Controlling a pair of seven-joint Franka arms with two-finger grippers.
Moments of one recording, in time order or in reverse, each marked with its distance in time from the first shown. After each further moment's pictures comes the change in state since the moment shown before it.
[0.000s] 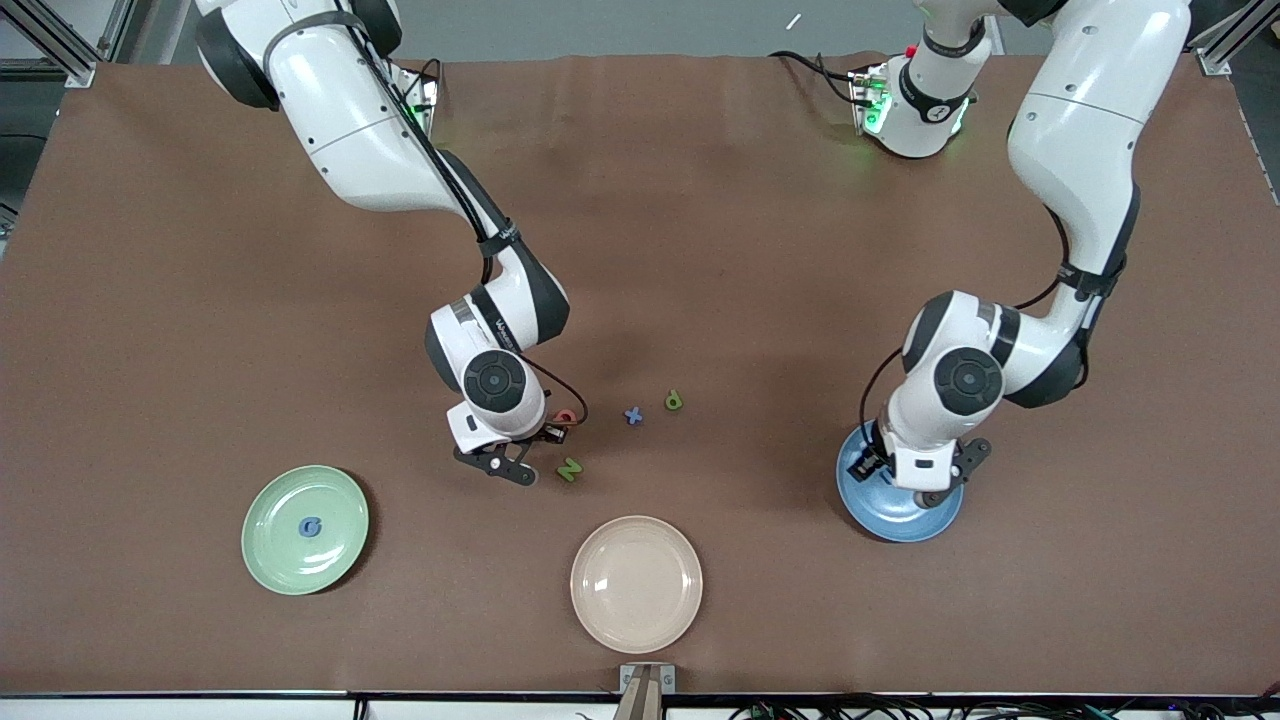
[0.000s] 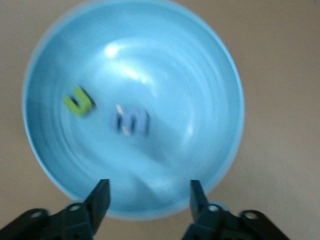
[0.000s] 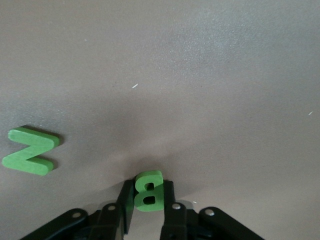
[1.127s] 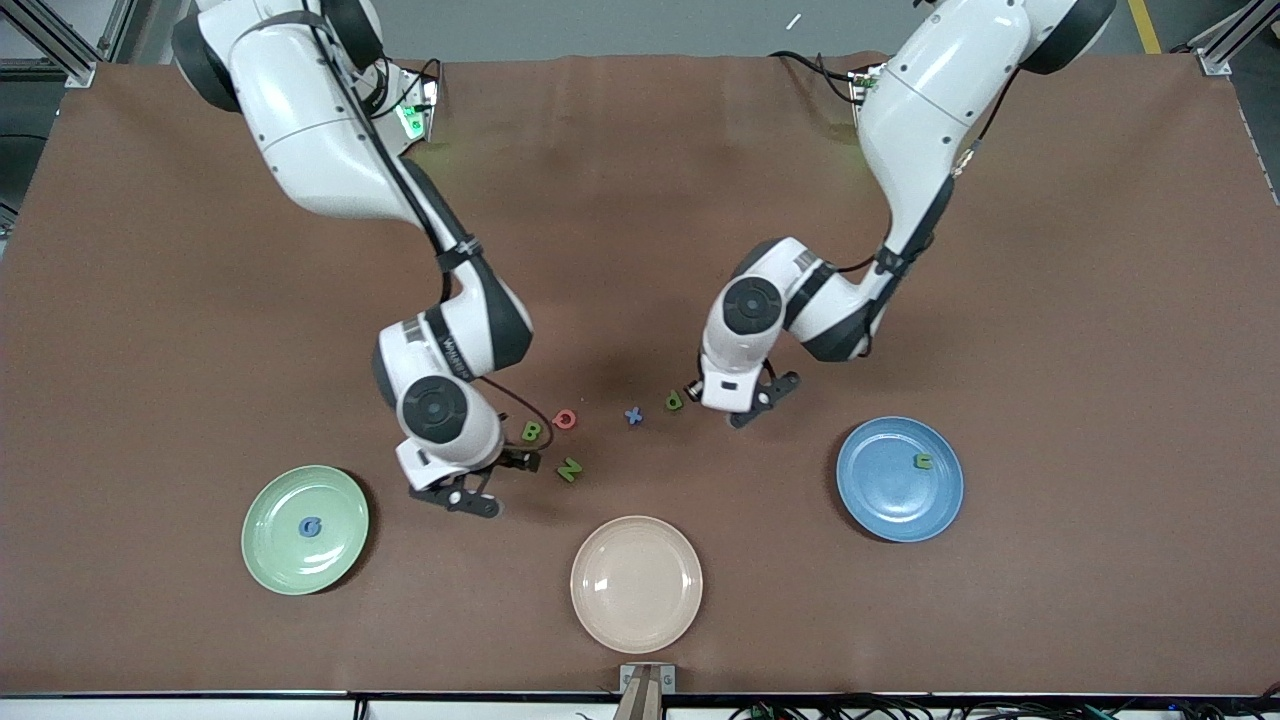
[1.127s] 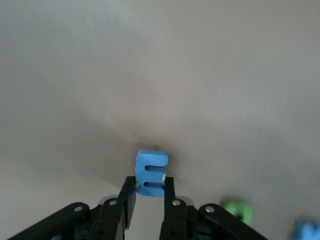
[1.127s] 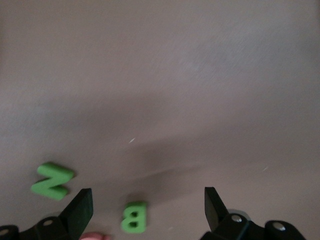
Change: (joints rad) left arm -0.292 0.052 0.019 -0.014 -0.066 0.077 -0.219; right arm -0.051 0.003 0.002 0.103 -0.004 -0.065 -0.126
